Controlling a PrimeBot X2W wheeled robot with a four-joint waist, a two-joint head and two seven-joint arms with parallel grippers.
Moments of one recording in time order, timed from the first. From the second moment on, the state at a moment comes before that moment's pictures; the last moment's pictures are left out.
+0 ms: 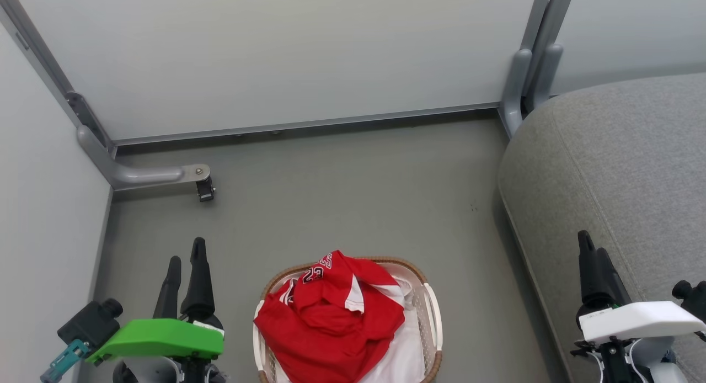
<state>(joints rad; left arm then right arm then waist) -0.02 0.04 -0.09 0.13 -0.86 -0.05 -0.11 -0.02 -0.04 -0.07 0.14 0.89 0.13 -0.11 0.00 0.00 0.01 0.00</state>
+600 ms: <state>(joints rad) 0.00 0.04 -0.13 0.15 -0.63 -0.02 -0.15 -0.01 -0.04 -0.04 0.14 0.66 0.13 -0.15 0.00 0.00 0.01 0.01</state>
